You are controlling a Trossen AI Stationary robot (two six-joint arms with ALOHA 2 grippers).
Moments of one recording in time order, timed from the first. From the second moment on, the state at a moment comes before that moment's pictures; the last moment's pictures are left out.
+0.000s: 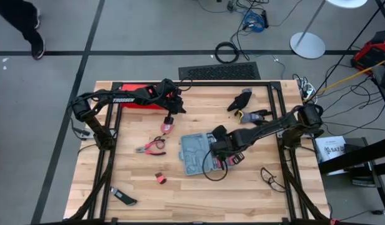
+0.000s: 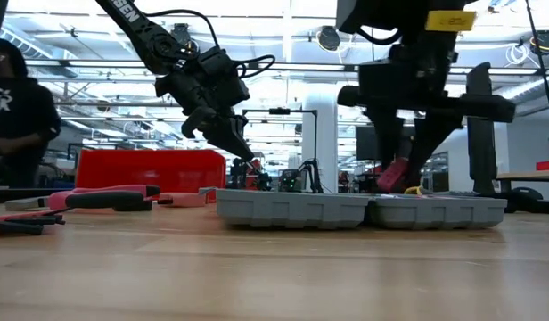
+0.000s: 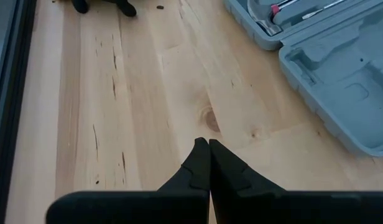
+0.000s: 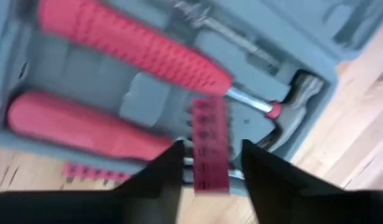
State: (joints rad) left arm 0.54 1.65 0.96 -0.14 0.47 0.71; right arm 0.21 1.72 1.15 -0.88 0.28 -0.43
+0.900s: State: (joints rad) left arm 0.54 1.65 0.96 -0.15 0.47 0.71; right arm 0.11 1.72 1.15 -0.89 0.21 0.04
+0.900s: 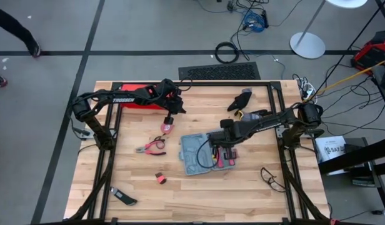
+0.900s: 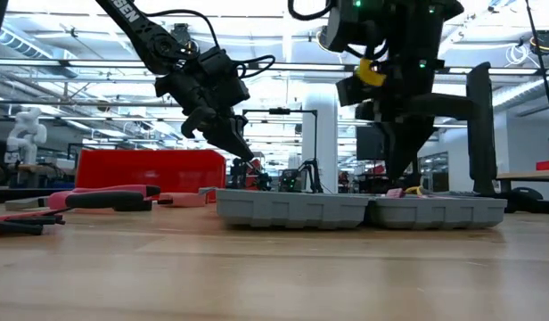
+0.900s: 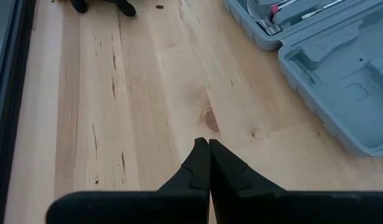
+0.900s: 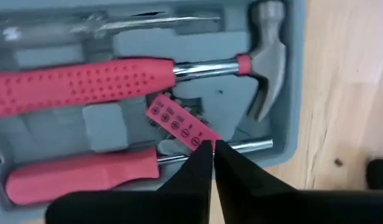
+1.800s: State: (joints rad) left arm 0.54 1.65 0.93 -0.14 0.47 0.71; right arm 0.14 1.82 1.15 -0.86 0.34 0.07
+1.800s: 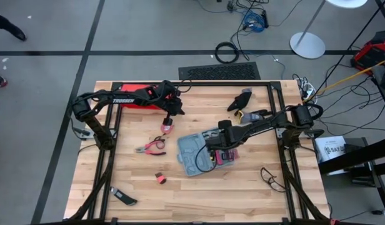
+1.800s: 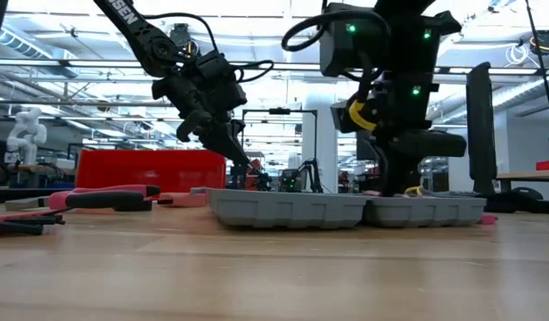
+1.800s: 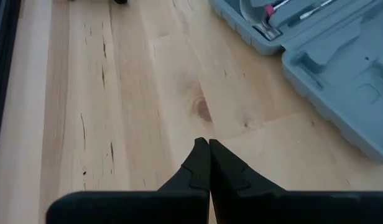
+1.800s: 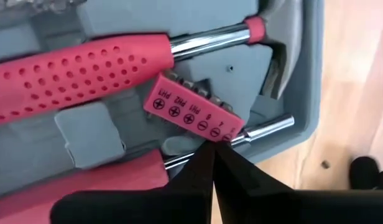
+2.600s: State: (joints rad) left arm 0.54 1.65 0.93 -0.14 0.47 0.71; right arm 0.09 1.82 1.15 -0.70 0.49 -0.12
